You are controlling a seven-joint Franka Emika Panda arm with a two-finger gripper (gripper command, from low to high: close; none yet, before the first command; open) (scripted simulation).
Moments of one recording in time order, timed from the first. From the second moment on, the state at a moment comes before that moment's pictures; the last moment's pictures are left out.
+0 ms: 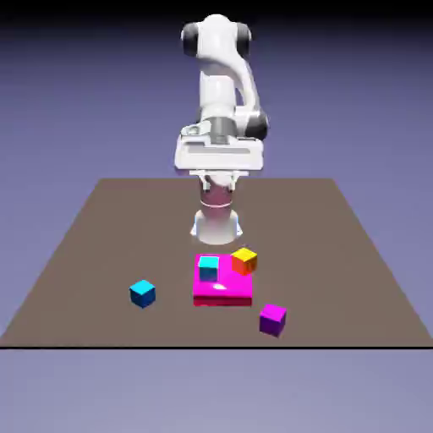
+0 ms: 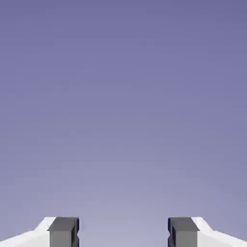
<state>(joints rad) 0.00 -0.53 0.00 -2.79 -0.04 3.00 0.72</state>
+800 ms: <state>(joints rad) -0.18 0.30 -0.10 -2.40 -0.71 2.28 0.24</state>
